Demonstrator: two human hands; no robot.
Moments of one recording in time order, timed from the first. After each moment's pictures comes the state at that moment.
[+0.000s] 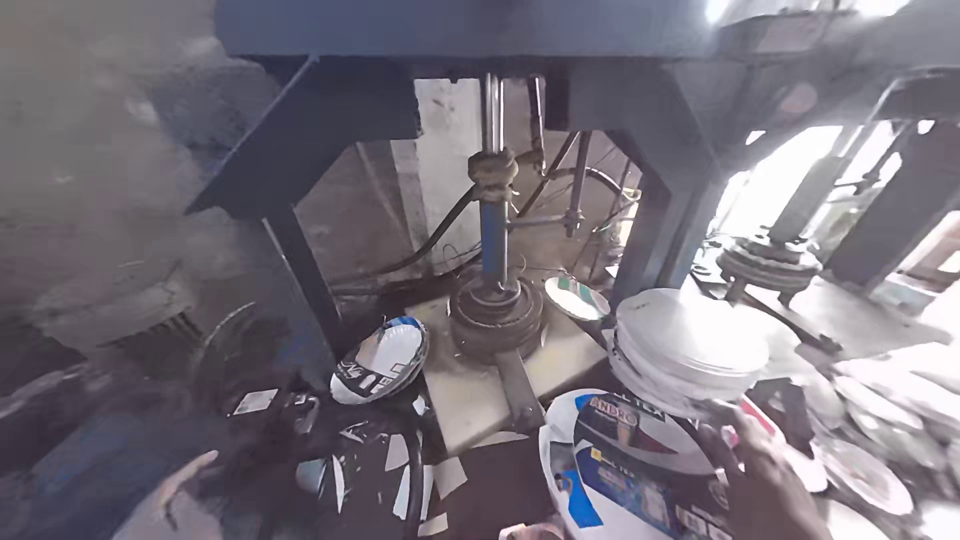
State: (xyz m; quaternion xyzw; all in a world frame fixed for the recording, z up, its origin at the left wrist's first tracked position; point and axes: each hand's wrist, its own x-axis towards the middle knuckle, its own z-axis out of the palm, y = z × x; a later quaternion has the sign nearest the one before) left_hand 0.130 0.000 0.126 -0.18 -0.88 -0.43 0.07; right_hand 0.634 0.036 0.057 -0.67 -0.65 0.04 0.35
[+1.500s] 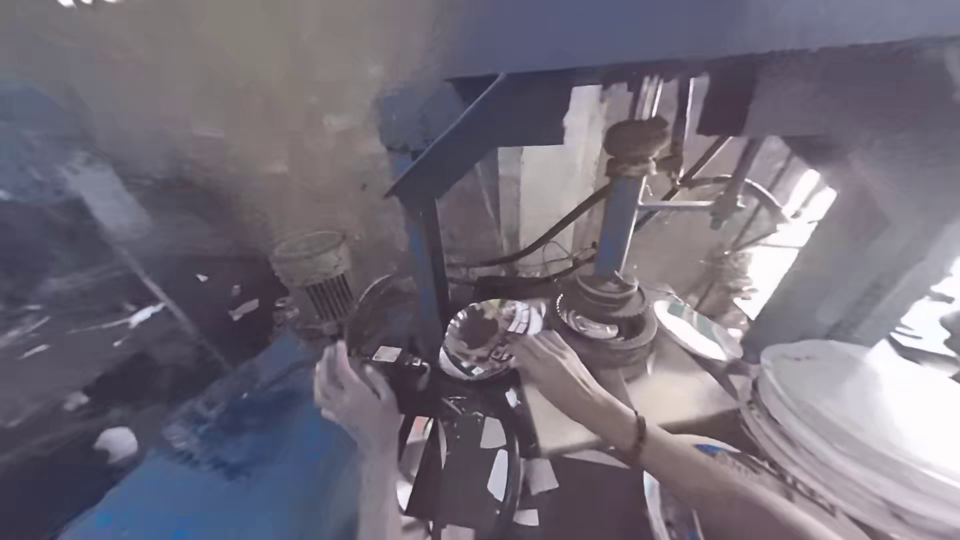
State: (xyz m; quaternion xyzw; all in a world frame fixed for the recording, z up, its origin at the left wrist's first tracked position) left_hand 0.040 0.047 0.054 -0.33 -0.72 -0.51 0.33; right_hand 0.304 0.154 0.116 -0.15 -0.90 -0.17 0.36
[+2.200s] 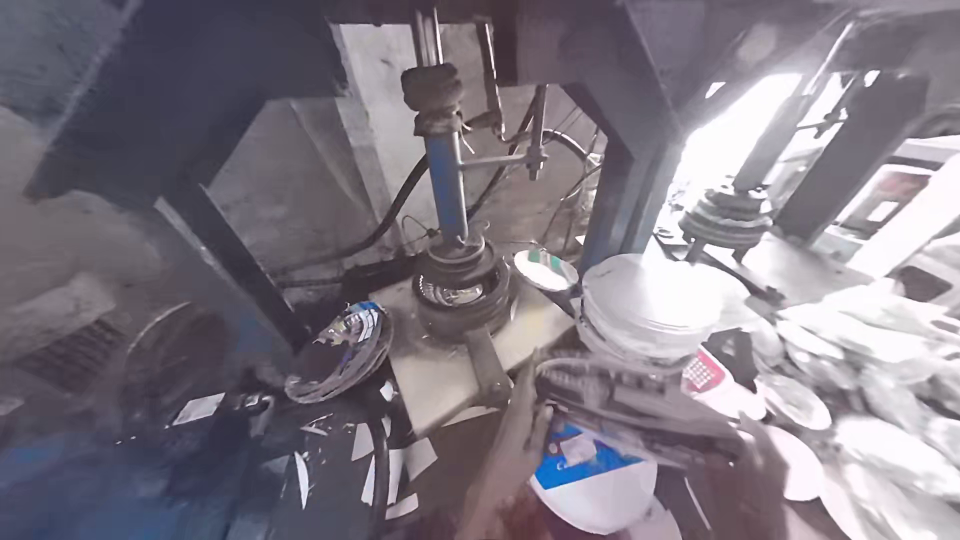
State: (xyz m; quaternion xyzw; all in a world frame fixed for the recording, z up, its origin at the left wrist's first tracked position) left_hand 0.355 0.069 0.030 -0.74 -0.31 -0.47 -0.35; right_hand 0.587 -0.024 0.033 -0.53 -0.55 0.06 0.64
